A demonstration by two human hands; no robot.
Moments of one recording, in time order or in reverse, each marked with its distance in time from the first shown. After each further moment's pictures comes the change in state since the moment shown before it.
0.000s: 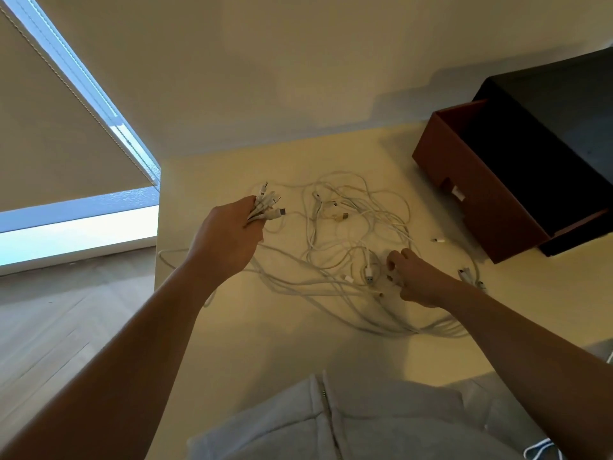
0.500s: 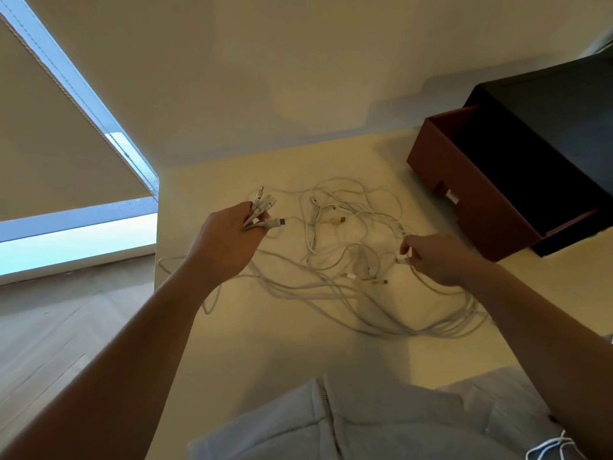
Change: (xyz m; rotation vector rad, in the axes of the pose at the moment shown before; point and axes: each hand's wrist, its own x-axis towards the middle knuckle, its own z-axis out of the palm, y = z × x) left_hand 0.009 -0.012 0.002 -0.006 -0.027 0.021; right_hand -0.017 -0.007 -0.057 -0.217 0.099 0.127
